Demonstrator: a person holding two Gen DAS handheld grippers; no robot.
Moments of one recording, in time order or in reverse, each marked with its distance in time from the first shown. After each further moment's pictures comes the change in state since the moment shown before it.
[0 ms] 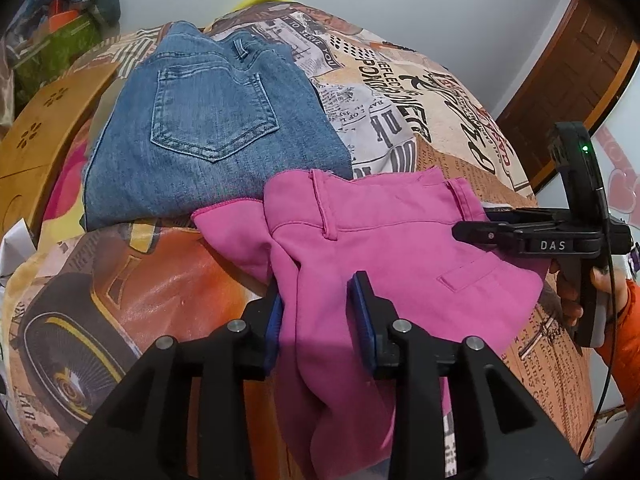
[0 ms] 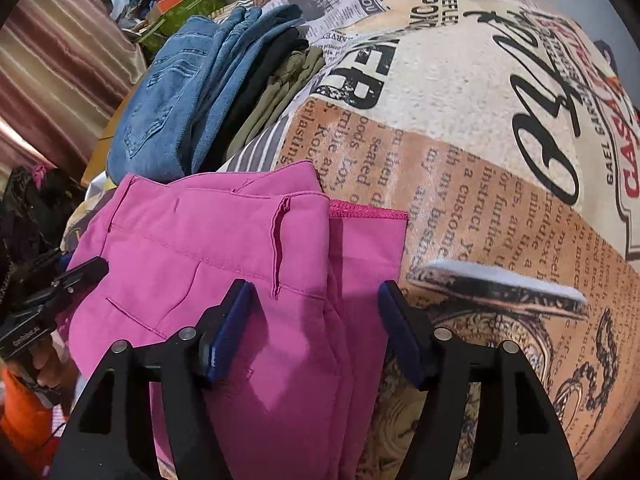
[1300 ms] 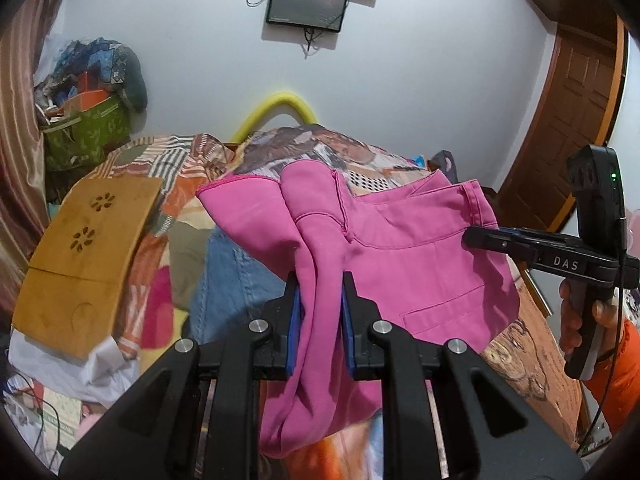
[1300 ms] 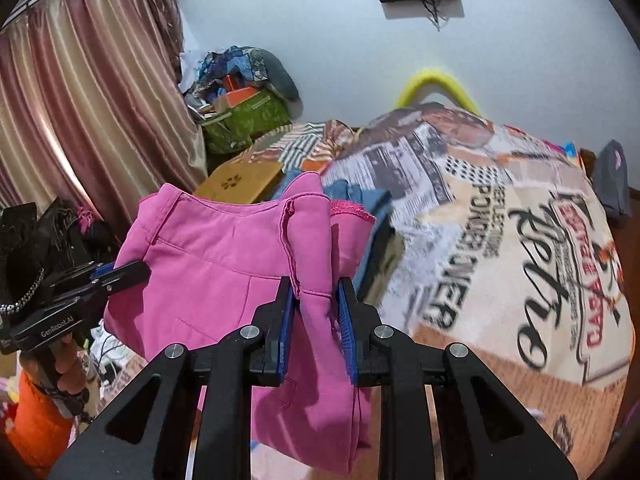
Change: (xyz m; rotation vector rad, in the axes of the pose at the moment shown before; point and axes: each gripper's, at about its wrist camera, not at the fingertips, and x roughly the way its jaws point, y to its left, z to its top) left arm -0.139 0.037 0.091 0.033 -0.322 0.062; right arm -0.110 0.094 0.081 -0.131 -0.396 0.084
